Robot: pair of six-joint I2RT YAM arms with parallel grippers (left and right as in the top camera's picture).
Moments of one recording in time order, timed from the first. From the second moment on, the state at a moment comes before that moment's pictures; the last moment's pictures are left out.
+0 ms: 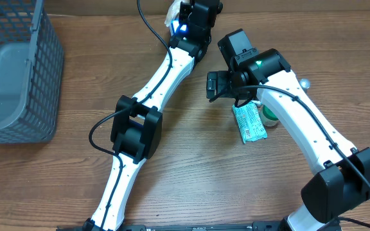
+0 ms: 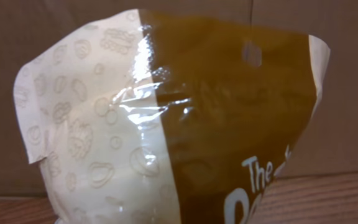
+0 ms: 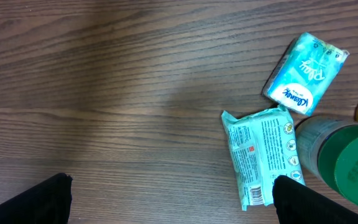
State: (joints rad) left arm -0.50 2.52 2.30 -0.08 -0.49 -0.06; right arm 0.44 1.79 1.64 -1.11 0.05 0.46
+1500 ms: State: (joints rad) left arm -0.46 2.20 2.32 -0.96 -0.54 -0.41; right arm 0.44 1.79 1.64 -1.11 0.05 0.46
